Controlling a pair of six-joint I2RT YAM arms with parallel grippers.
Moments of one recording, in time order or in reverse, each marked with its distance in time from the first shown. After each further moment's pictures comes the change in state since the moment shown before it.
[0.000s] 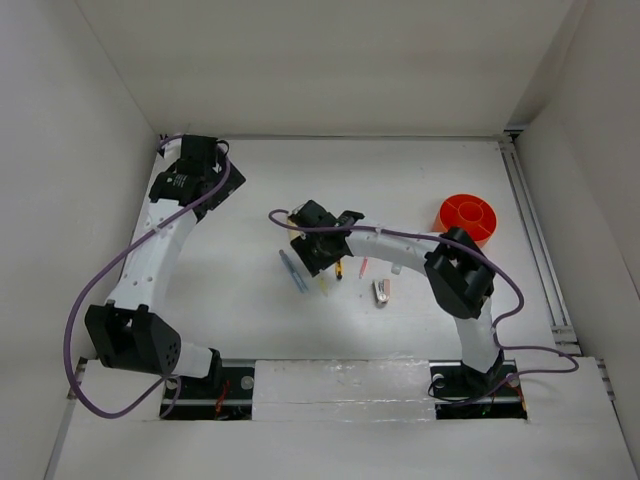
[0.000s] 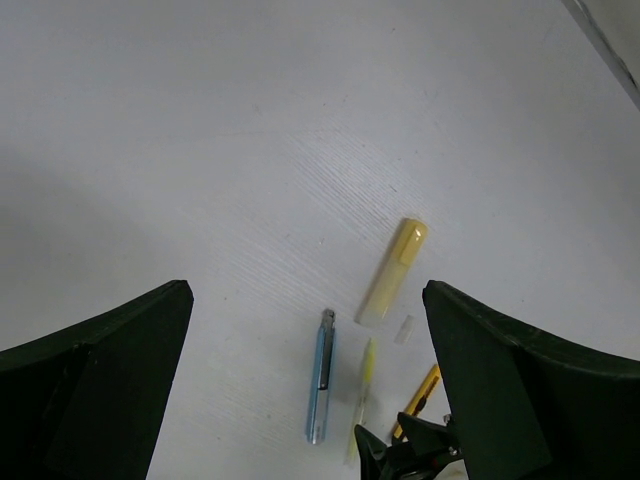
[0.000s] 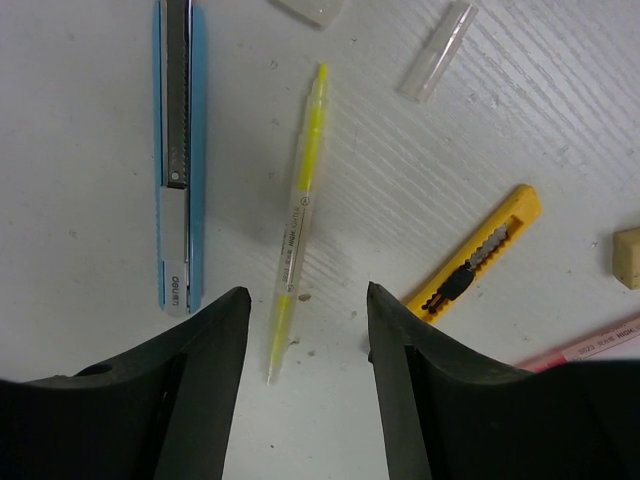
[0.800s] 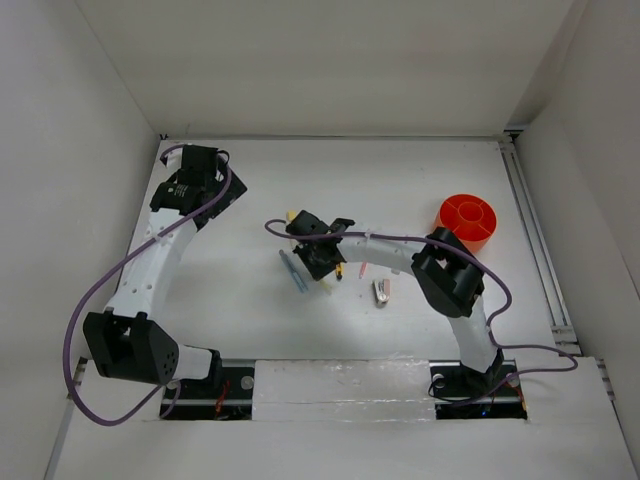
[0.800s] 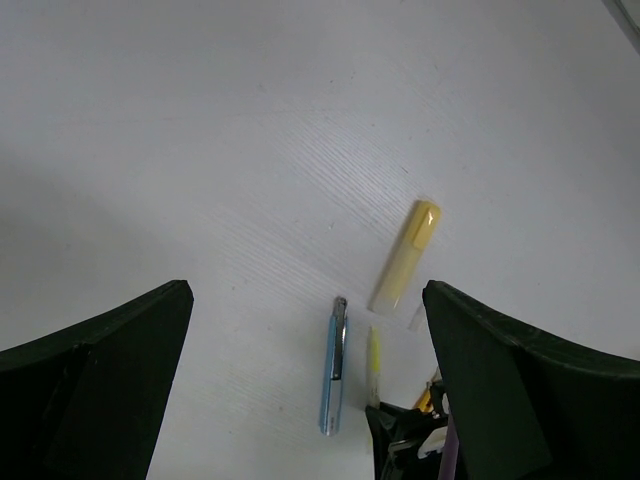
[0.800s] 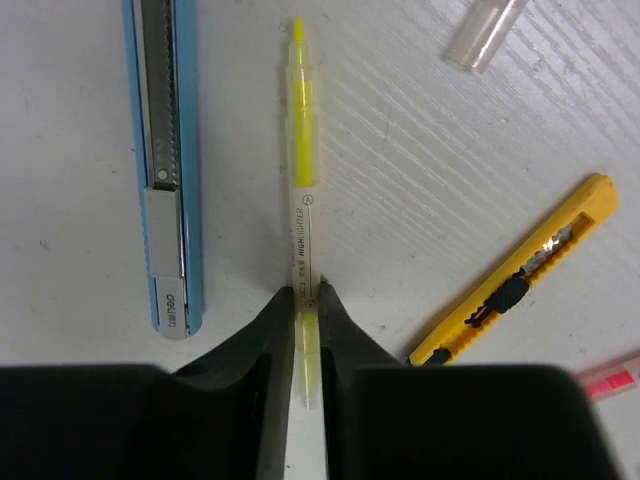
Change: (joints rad) left arm 0.000 -0.049 -0.101 0.042 0.026 0.018; right arm 0.029 0.063 0.000 -0.009 0.001 0.048
